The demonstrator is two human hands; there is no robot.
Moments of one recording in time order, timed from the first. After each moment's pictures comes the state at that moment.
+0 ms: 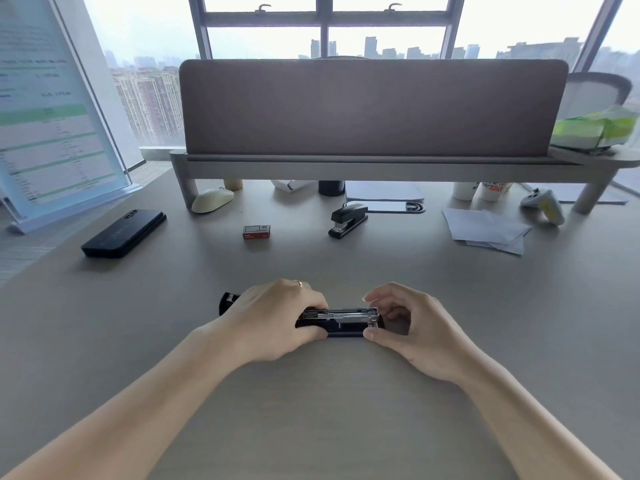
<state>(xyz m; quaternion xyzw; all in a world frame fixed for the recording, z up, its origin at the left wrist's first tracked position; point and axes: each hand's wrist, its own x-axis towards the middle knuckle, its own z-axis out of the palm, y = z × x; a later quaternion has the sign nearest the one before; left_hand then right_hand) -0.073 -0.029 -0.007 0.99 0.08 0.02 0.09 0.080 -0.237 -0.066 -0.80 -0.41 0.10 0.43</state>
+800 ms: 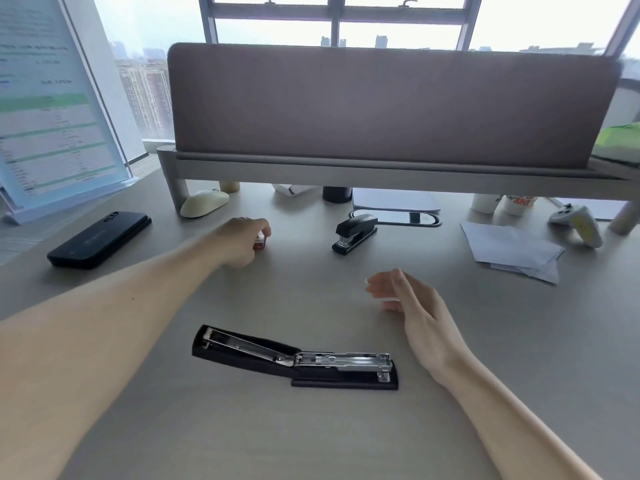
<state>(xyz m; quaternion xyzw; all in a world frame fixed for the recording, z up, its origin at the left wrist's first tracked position) 0.044 0.142 -0.011 0.96 0.26 0.00 0.07 0.127 -0.171 -0.071 -0.71 -0.29 0.10 0.63</state>
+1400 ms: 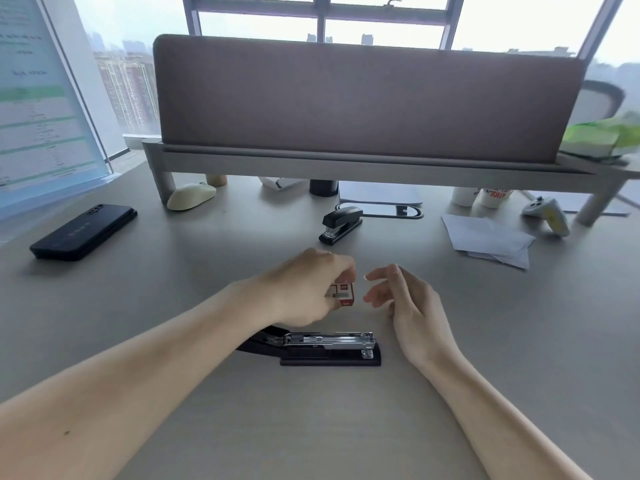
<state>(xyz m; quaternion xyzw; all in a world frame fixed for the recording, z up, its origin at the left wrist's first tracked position) 0.020 -0.016 -0.004 0.99 0.04 0.02 0.16 0.106 -0.188 -0.064 -0.76 -0.28 0.03 0.58</state>
